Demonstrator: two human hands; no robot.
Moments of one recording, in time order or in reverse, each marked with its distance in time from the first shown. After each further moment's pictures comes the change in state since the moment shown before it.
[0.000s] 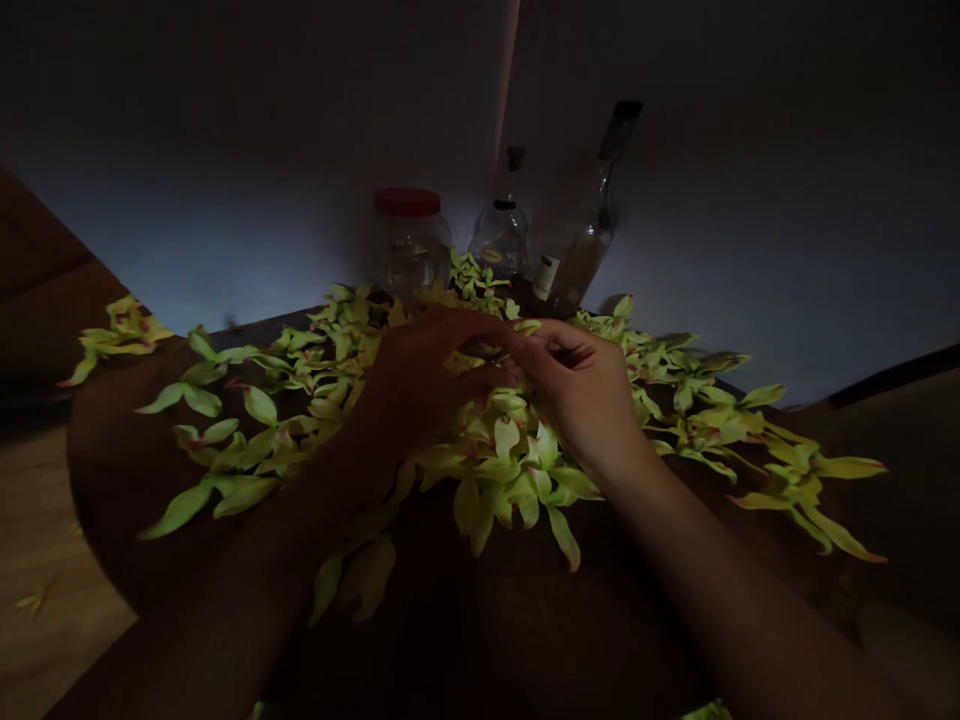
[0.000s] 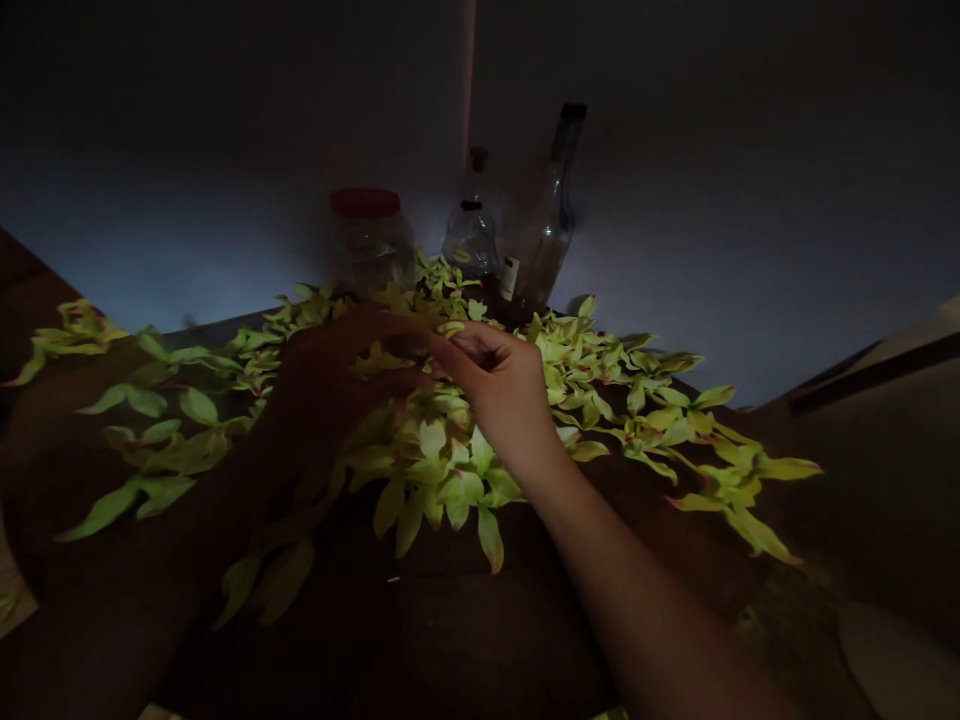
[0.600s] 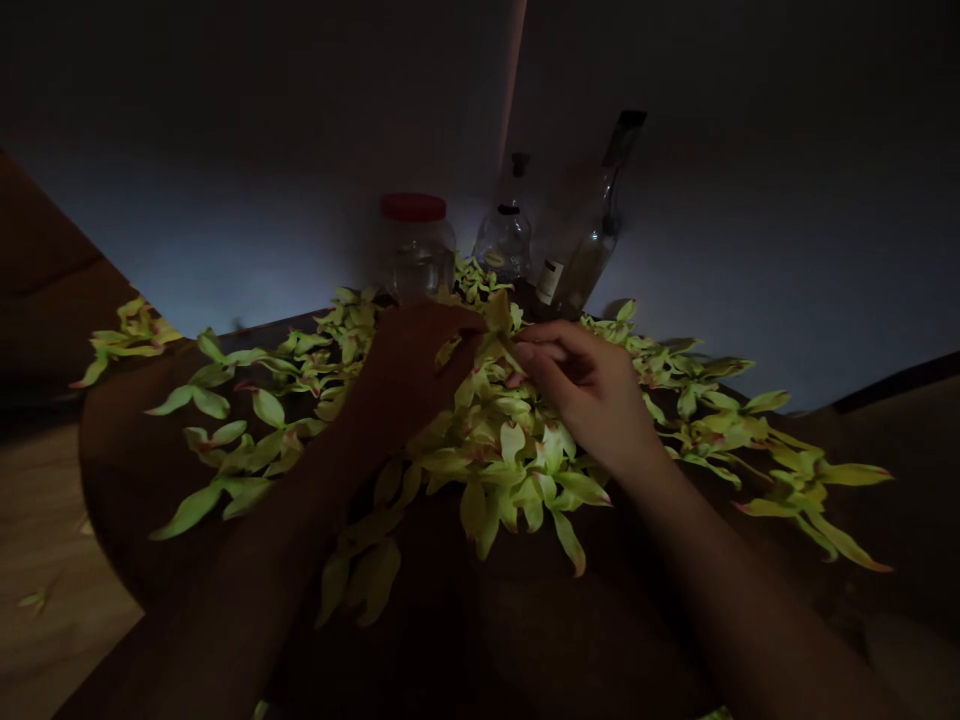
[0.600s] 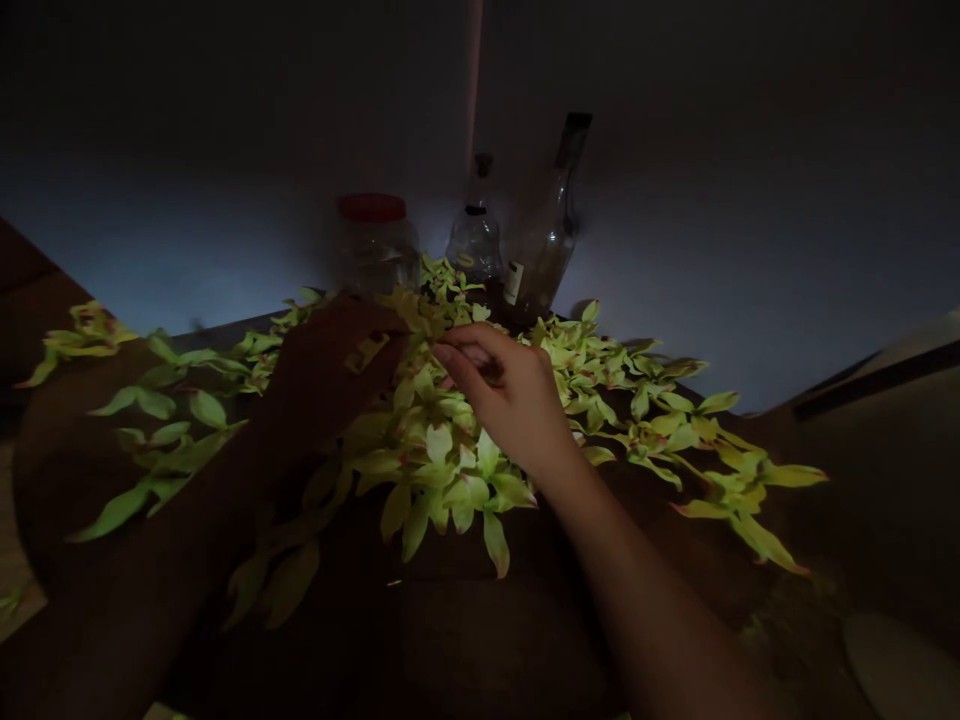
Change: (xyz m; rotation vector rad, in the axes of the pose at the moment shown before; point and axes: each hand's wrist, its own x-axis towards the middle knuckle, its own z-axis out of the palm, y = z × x) left_hand 0.004 -0.019 -0.009 0.273 -0.013 0.083; right_hand 0.002 -0.005 -0.016 -0.402 -0.137 -0.184
